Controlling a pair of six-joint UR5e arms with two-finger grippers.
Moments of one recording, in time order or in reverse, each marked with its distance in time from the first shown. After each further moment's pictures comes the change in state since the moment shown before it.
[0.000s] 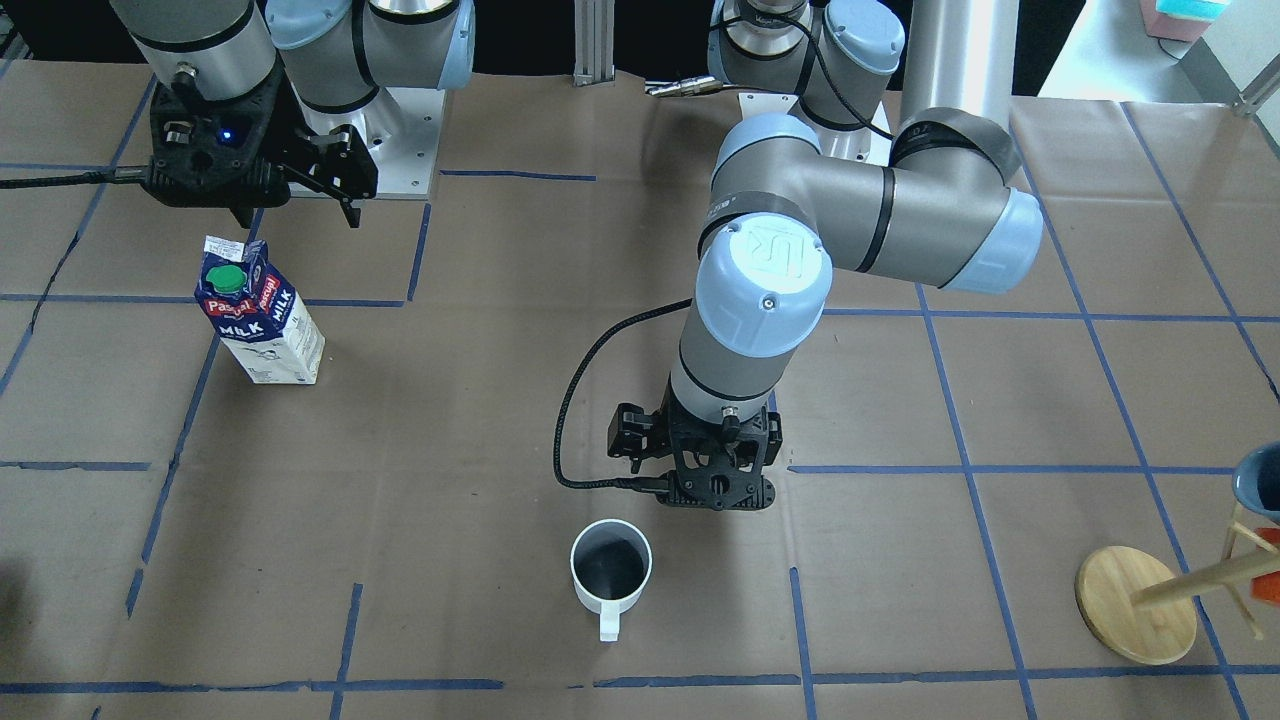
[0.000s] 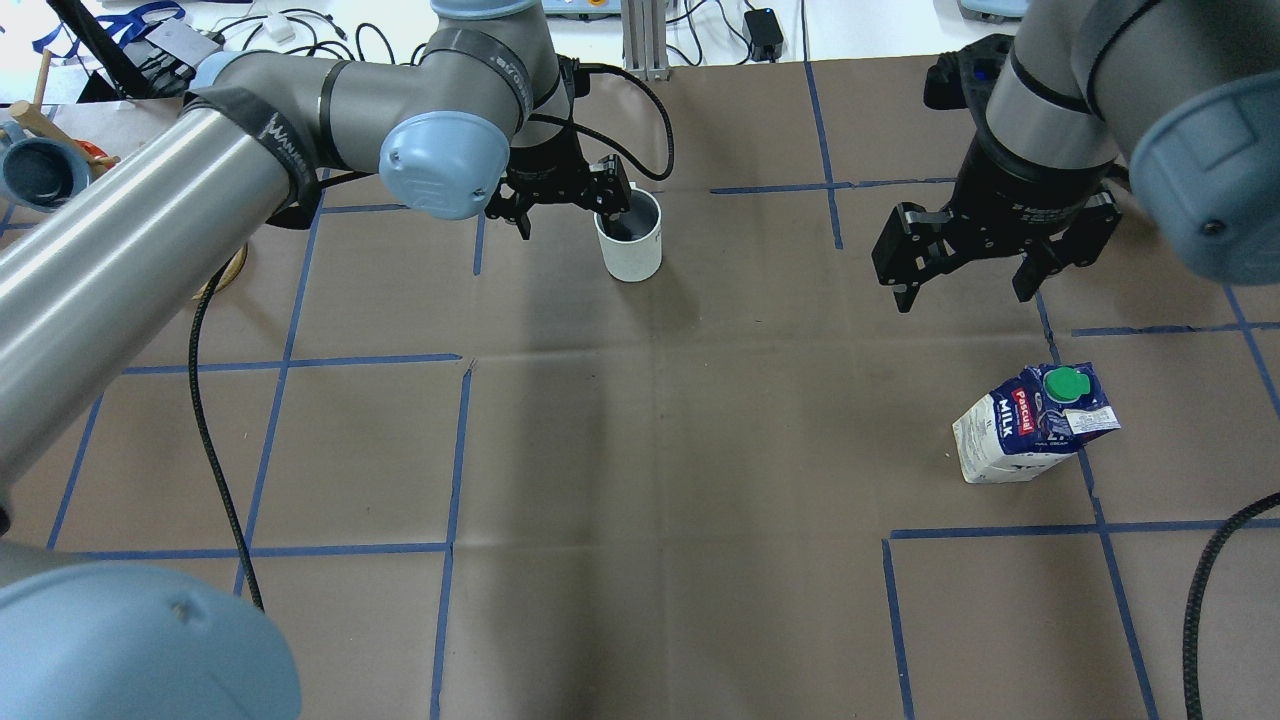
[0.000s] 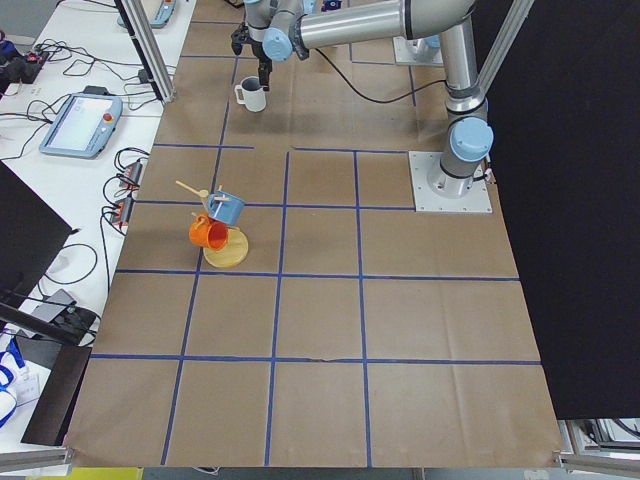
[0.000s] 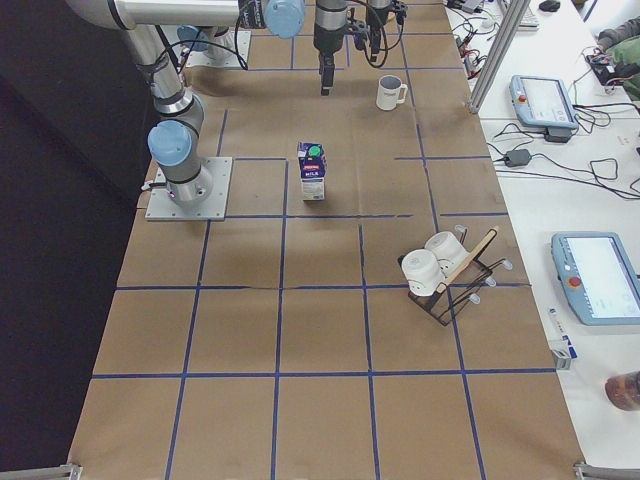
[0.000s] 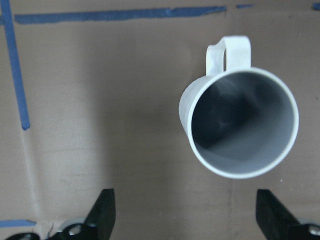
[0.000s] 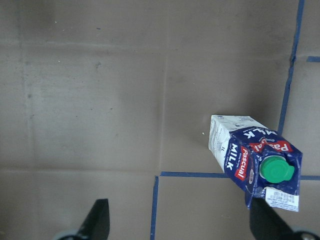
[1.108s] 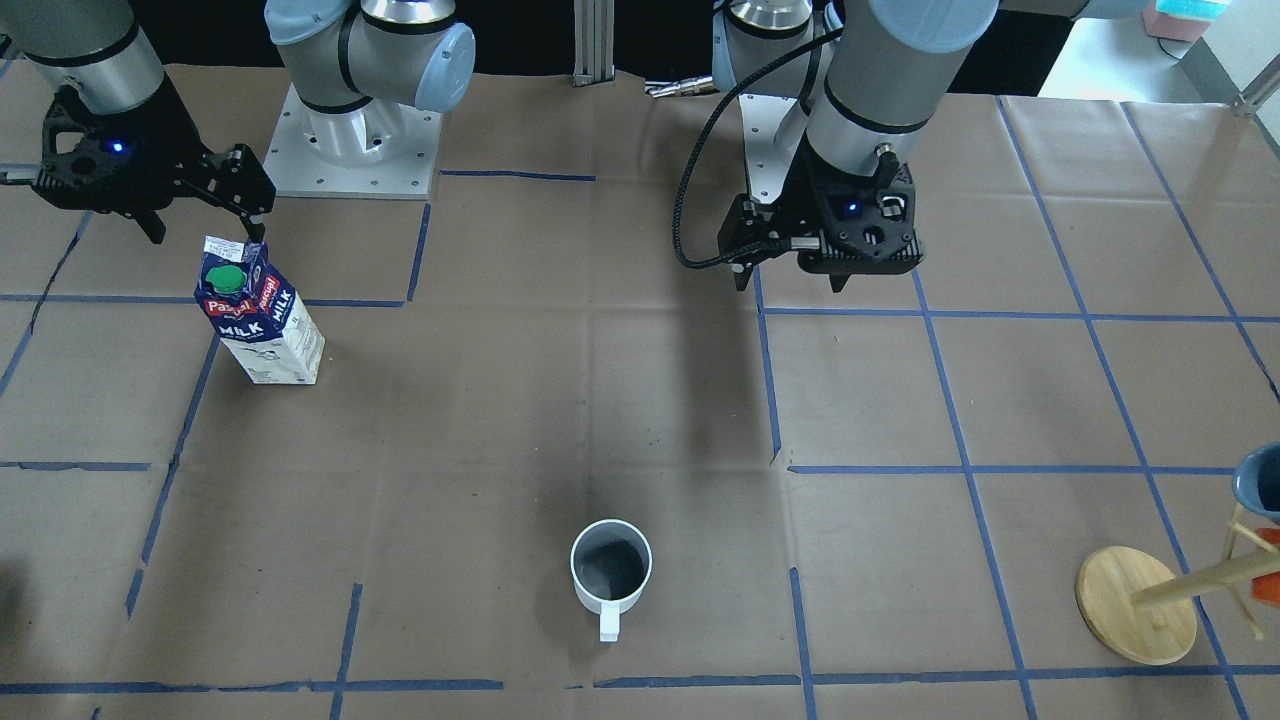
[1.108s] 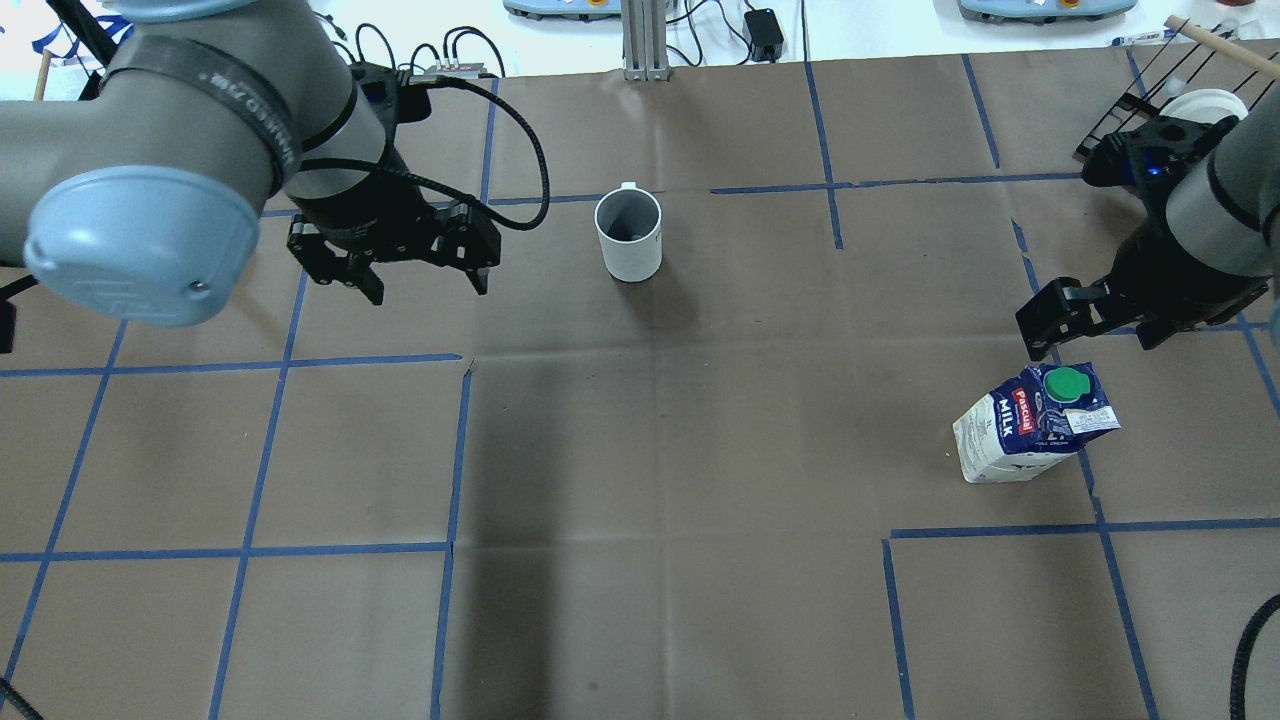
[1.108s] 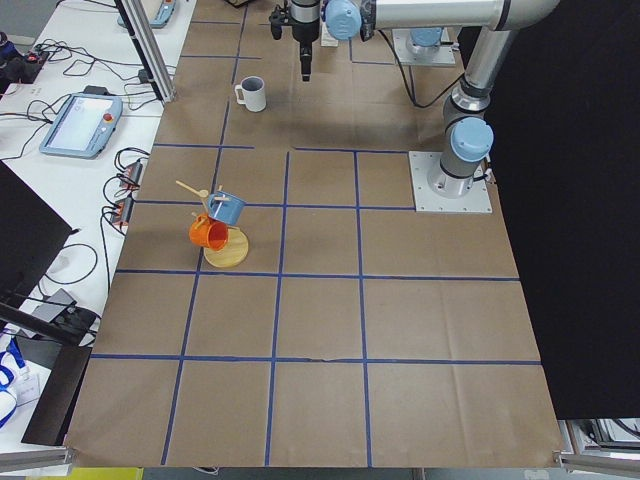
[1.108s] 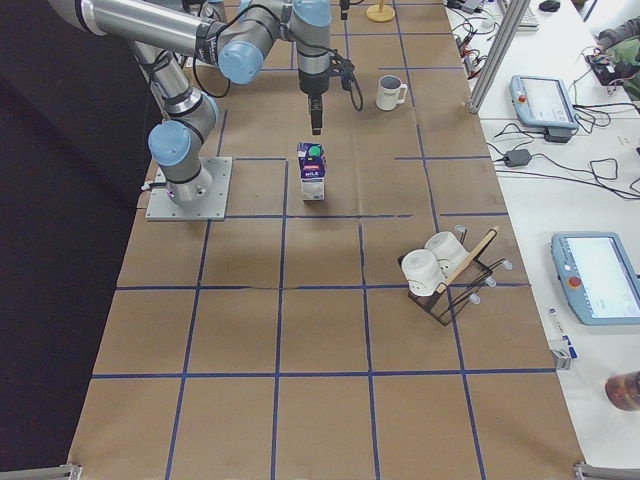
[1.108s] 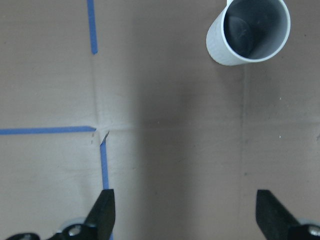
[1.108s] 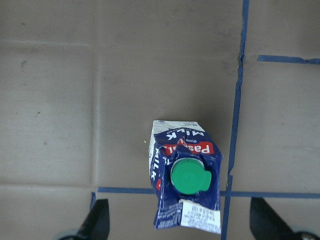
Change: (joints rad) left arm 0.138 0.455 -0.253 -0.238 0.003 0.059; right arm -0.250 -0.140 0.309 -0.280 0.032 -0.236
